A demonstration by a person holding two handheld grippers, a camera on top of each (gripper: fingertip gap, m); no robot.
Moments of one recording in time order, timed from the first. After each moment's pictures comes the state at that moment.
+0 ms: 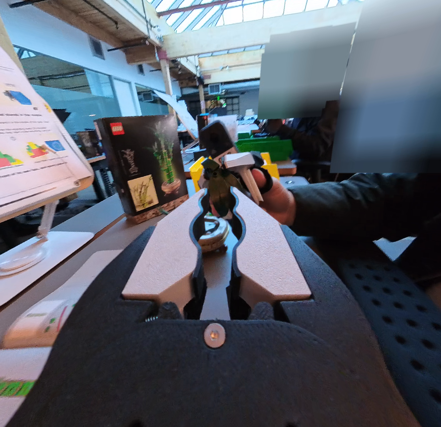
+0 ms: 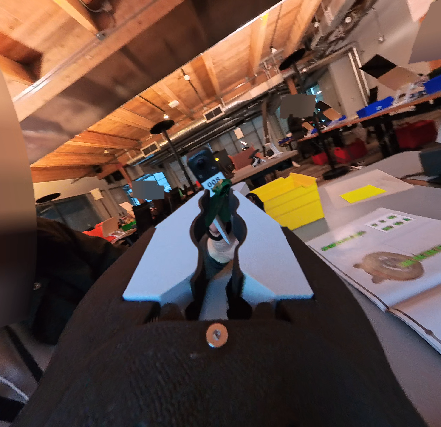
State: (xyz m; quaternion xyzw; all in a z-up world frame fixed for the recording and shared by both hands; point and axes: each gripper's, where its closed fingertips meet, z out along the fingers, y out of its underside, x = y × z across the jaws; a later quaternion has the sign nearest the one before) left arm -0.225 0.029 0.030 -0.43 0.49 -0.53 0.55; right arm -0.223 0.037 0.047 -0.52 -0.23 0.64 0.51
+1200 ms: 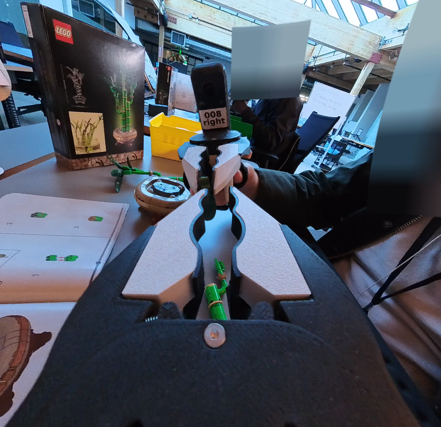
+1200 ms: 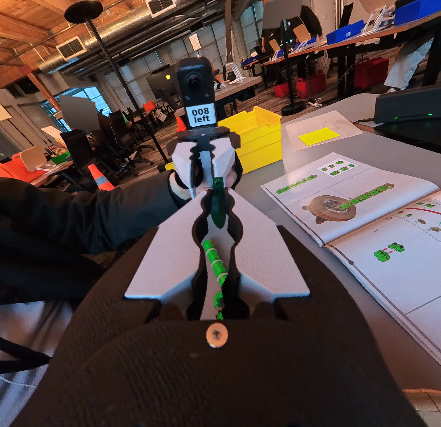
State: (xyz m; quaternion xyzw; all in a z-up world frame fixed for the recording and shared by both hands) left arm -0.233 0.031 -0.002 -0.50 0.48 -0.61 0.38; right arm -0.235 0.047 -0.009 -0.64 -0.33 0.51 0.47
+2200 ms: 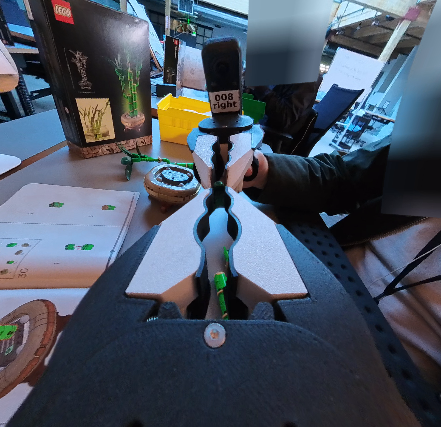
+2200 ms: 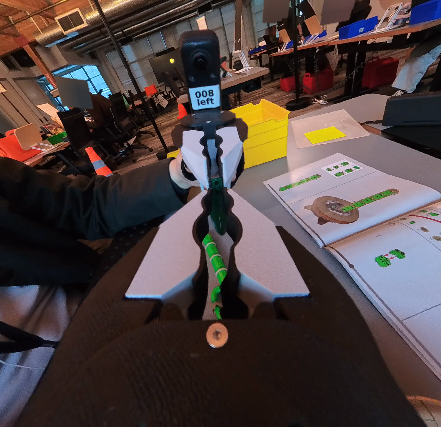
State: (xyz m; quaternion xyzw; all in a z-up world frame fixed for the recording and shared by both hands) left arm -0.231 0.035 -0.009 -0.52 0.51 -0.57 0.38; right arm -0.239 0.040 -0.013 -0.64 -0.36 0.49 0.47
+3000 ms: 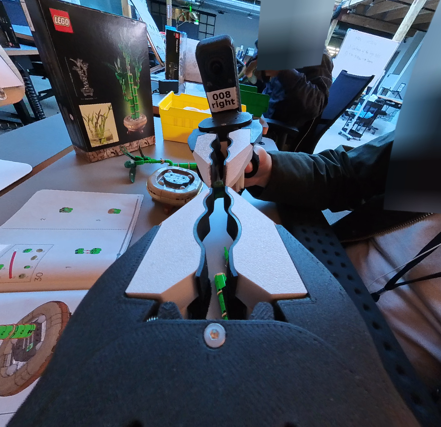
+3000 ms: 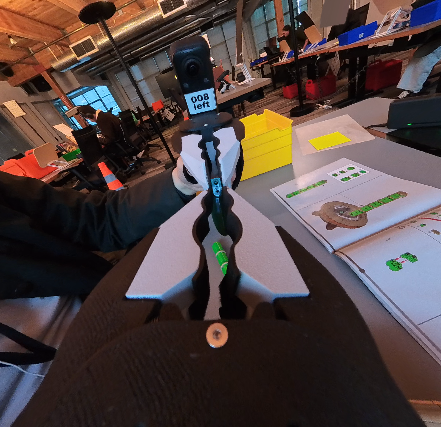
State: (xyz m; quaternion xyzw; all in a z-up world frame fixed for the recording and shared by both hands) left arm -0.232 0.031 0.003 -0.52 0.53 -0.55 0.38; right arm -0.237 0.037 0.002 -0.63 -0.34 0.52 0.47
